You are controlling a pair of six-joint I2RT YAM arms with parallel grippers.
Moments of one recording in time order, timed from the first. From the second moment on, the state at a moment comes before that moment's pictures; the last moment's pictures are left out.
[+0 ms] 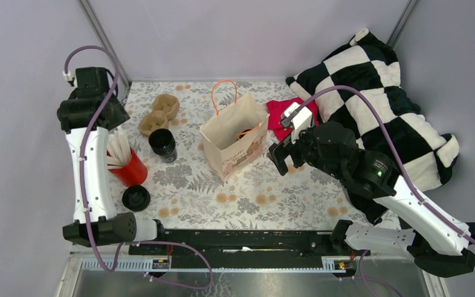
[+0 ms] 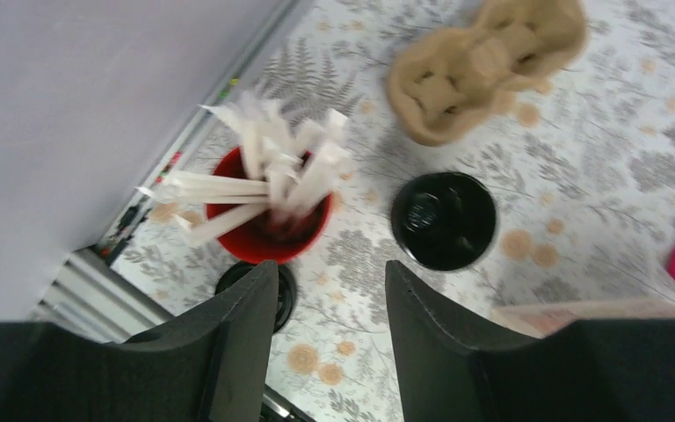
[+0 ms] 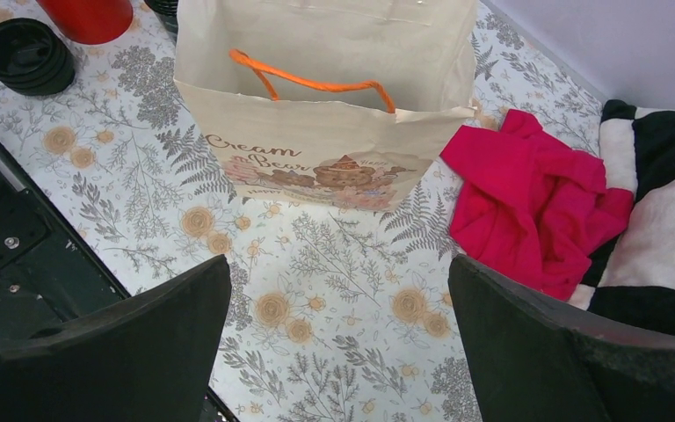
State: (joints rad) left arm 0.10 1.33 1.82 -1.30 -0.32 -0.43; right arm 0.97 1.00 1.37 -0.78 0.22 -0.03
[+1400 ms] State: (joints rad) left arm 0.33 1.52 1.62 -1.21 -0.25 -0.39; right arm 0.95 0.96 1.33 -0.77 0.22 -0.02
